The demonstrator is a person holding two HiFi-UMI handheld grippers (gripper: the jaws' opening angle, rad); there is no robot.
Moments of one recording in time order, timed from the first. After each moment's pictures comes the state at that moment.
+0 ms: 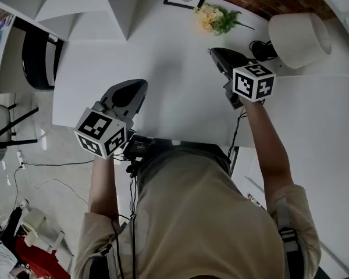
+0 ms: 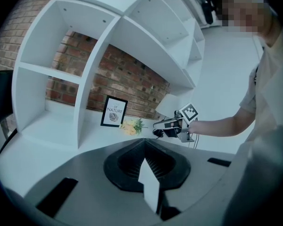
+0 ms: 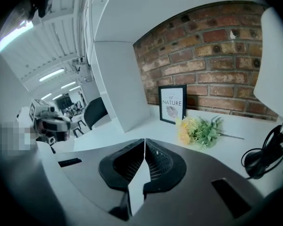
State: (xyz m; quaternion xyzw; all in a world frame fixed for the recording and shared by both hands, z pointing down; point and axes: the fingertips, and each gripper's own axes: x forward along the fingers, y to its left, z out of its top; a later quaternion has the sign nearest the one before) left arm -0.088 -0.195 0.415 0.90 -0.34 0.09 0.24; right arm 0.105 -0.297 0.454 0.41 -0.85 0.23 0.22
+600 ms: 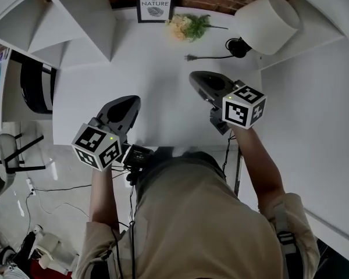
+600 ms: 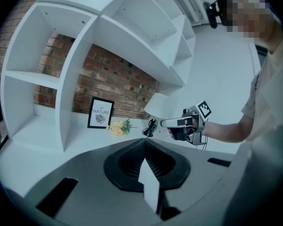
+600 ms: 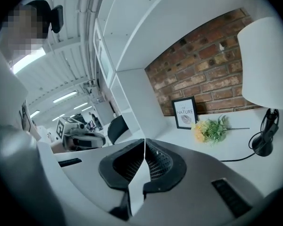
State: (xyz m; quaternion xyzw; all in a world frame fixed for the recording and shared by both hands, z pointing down) left arm -0.051 -0.169 0.389 0.92 -0.30 0.10 0.22; right arm 0.093 -0.209 0.385 0.37 -0.89 0.25 0.10
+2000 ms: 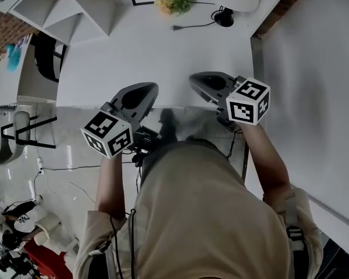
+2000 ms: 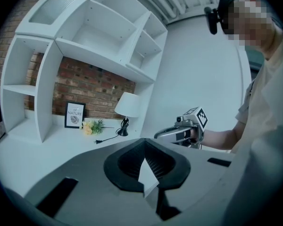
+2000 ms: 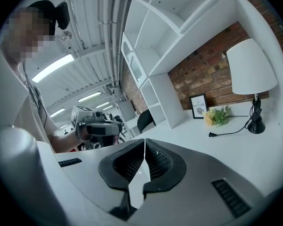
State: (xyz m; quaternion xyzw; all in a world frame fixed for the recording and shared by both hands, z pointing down) left arm 0.073 -0.004 0.337 0.94 -0.28 0.10 0.18; right arm 0.157 -0.018 0.364 0.27 -0.93 0.24 0.08
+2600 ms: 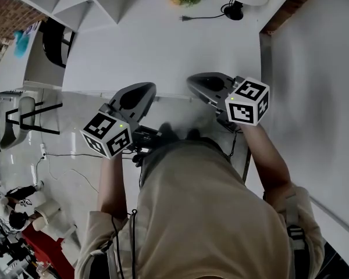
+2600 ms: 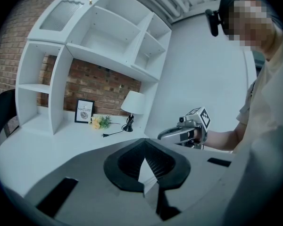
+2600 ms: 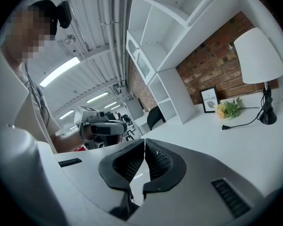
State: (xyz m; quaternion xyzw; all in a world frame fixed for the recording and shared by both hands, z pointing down) left arm 0.051 0.027 0.340 0.92 -0.32 0.11 0.19; right arm 0.131 0.016 0.366 0.22 -0.94 0.25 0.08
